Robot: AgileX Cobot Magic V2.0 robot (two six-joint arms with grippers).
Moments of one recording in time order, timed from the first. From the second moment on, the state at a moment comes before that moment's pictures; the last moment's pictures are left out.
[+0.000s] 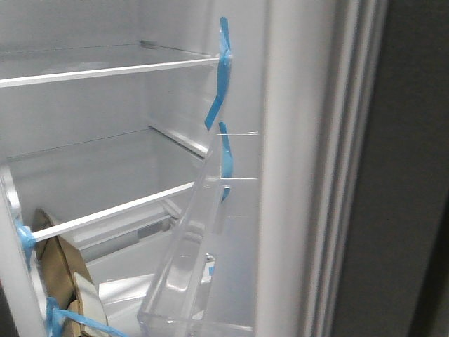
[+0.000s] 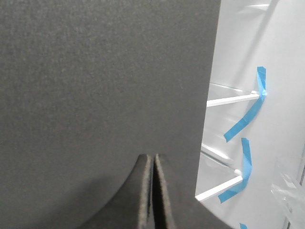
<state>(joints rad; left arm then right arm) -0.02 0.00 0.00 -0.01 -0.02 -0.09 0.68 0.54 -0.90 0.03 0.30 0.02</state>
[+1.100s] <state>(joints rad) -0.02 0.00 0.00 -0.01 -0.02 -0.09 0.74 1.38 -1.49 0.03 0.18 0.02</state>
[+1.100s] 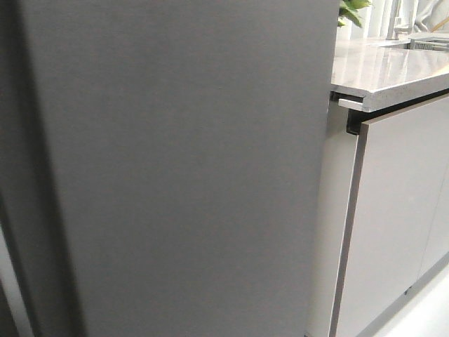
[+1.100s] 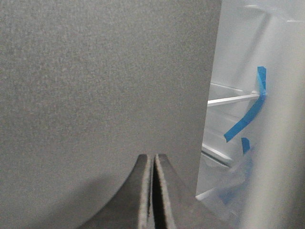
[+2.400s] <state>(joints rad) -0.02 0.00 0.00 -0.01 -0.02 -0.09 0.40 1.09 -1.16 0.04 0.02 -0.11</state>
